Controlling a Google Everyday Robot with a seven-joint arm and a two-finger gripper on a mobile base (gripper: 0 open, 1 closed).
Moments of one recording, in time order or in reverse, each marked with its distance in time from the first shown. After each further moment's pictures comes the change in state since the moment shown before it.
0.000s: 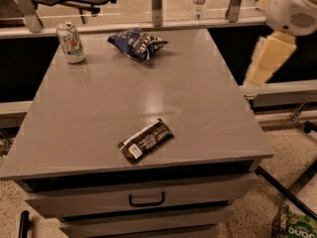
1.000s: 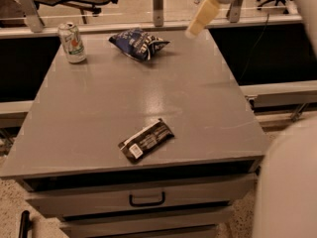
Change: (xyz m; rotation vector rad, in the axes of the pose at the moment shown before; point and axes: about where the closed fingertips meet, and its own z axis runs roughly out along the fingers) arm -0.115 -0.168 0.120 0.100 -0.306 0.082
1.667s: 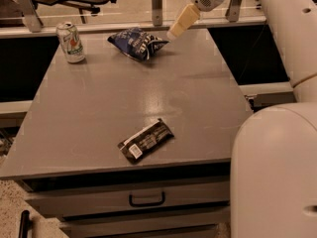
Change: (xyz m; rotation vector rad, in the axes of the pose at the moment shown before) arm -0.024 -0.001 0.057 -0.061 -0.131 0.063
